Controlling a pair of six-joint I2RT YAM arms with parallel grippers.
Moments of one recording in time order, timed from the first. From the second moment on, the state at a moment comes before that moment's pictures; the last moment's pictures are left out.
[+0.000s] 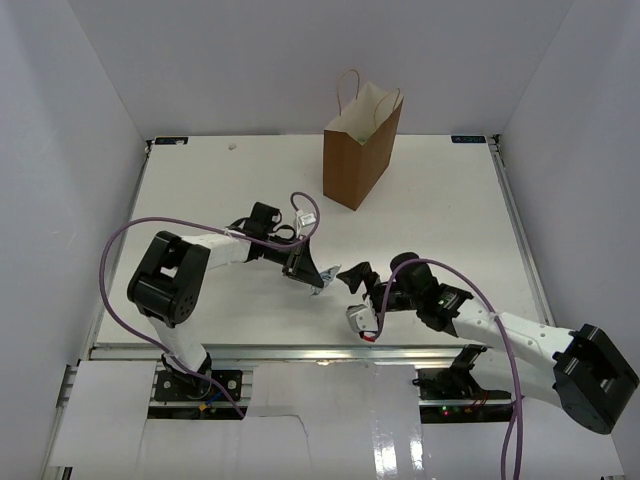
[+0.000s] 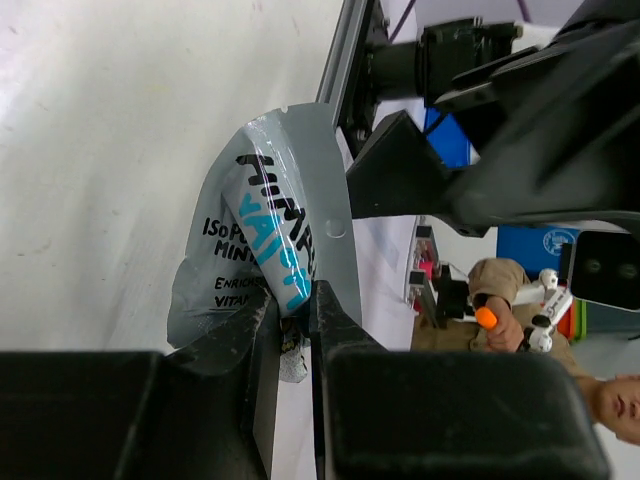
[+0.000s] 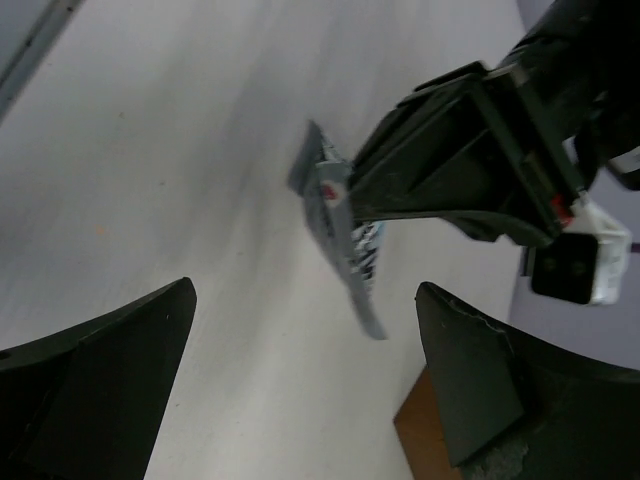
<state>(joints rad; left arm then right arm) -0.42 1.77 0.92 -0.10 1.20 -0.29 0.82 1.04 0.44 0.04 -0.60 -1.32</state>
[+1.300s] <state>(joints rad) -0.48 1.55 1.01 -0.28 0.96 -0.19 0.91 1.16 0.48 0.14 -0.40 -1.31</state>
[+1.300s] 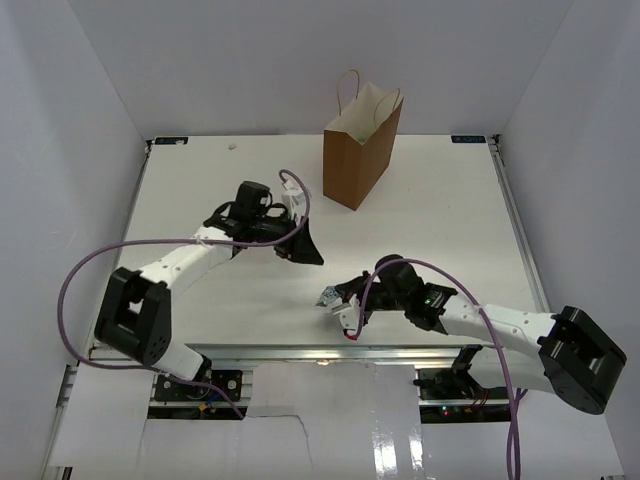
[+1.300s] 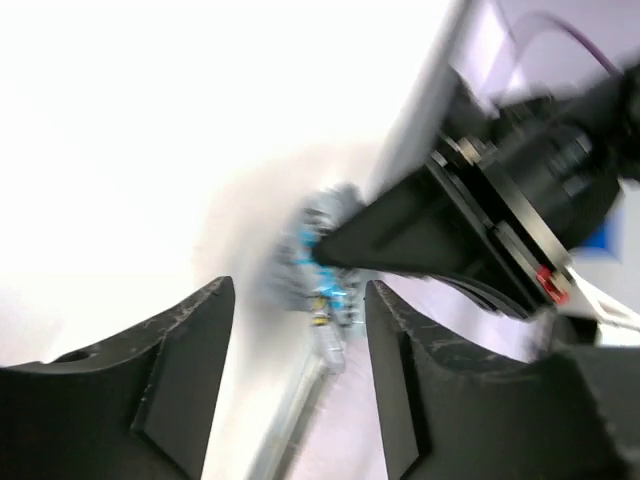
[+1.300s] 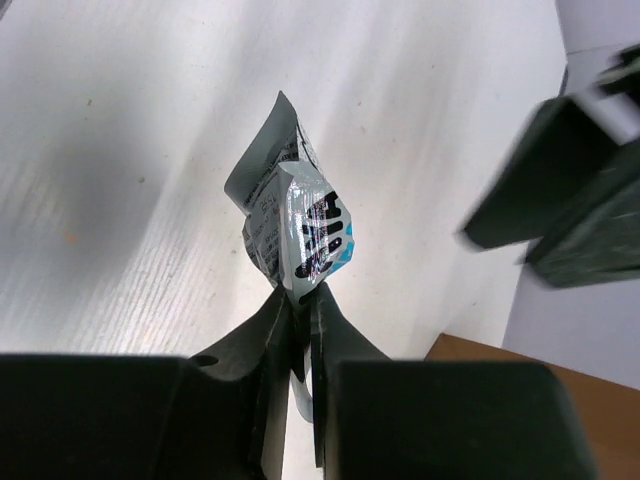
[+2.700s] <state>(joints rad) -0.42 0.84 0.69 -0.18 -0.04 -0.17 0.59 1.84 1.74 -0.07 0.46 0.12</state>
